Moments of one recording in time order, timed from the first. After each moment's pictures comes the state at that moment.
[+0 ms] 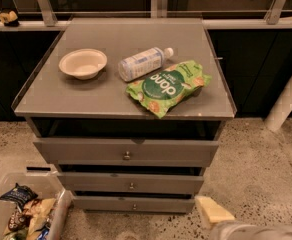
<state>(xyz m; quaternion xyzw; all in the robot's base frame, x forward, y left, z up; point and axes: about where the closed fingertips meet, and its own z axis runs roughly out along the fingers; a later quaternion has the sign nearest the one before) 0.240 -0.132 0.739 -0.70 0.70 -0.05 0.16</state>
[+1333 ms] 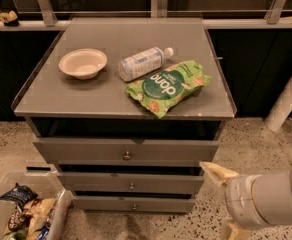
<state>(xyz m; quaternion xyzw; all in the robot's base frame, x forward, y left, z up) 0.327 -0.159 0.727 -0.71 0.65 0.04 0.27</state>
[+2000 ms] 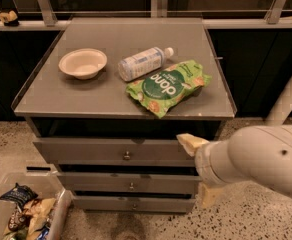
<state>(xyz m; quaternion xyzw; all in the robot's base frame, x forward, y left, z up) 0.418 -0.137 0.718 -0.77 0.58 -0.07 0.24</state>
